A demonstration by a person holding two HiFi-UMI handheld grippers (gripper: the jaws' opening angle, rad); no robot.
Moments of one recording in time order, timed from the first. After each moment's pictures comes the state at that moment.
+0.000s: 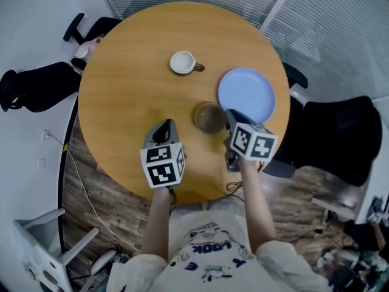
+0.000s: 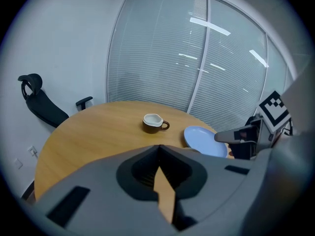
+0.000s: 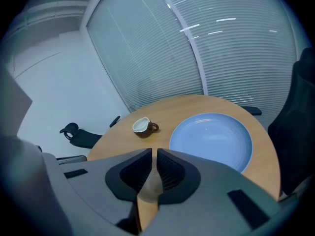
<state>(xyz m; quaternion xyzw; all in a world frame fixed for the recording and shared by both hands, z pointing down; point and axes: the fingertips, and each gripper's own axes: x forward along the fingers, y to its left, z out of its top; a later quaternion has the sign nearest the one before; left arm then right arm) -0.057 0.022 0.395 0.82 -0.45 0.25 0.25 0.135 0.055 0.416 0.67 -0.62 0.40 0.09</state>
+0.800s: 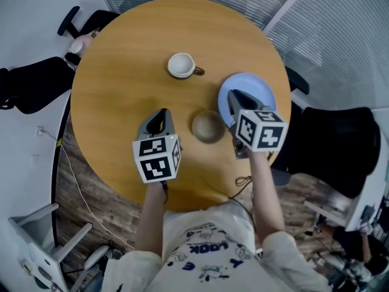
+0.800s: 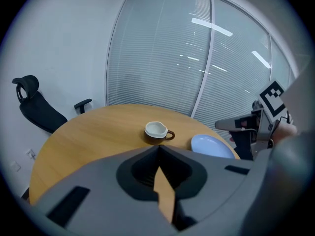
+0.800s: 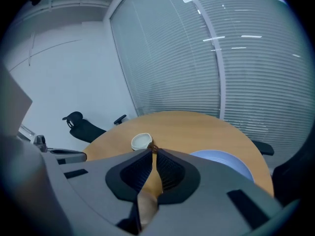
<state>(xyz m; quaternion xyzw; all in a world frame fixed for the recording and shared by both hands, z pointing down) -0.033 -0.032 0.387 0.82 -0.46 0.25 0.24 0.170 -0.024 0.373 0.65 -0.68 0.31 0.15</state>
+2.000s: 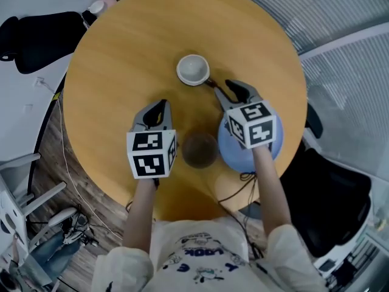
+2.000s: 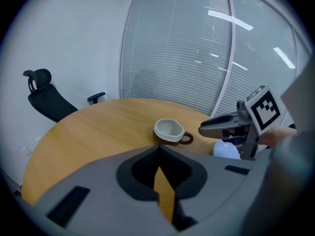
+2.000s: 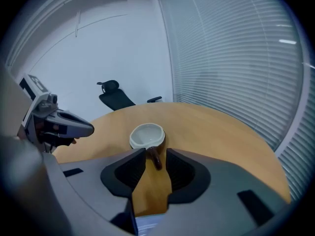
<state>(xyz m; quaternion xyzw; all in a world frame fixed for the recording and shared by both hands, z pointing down) -0.008 -0.088 0.430 0.76 -0.53 0.26 0.28 0.145 -0.139 0.448 0.43 -0.83 0.20 0.29</state>
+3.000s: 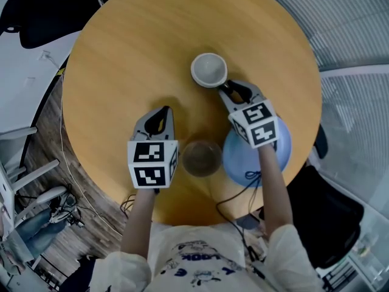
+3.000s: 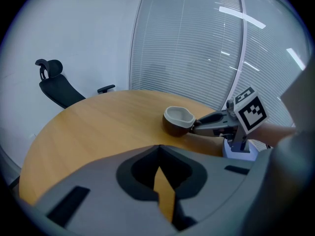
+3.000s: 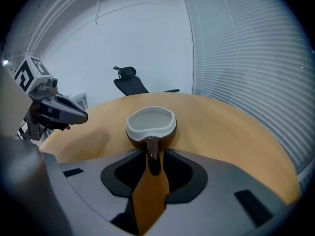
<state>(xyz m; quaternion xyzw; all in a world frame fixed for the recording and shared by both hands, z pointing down) -0.027 -0.071 0.467 0.72 -0.57 0.26 0.31 0.116 -0.159 0.507 0.32 -0.87 0.15 0.35</state>
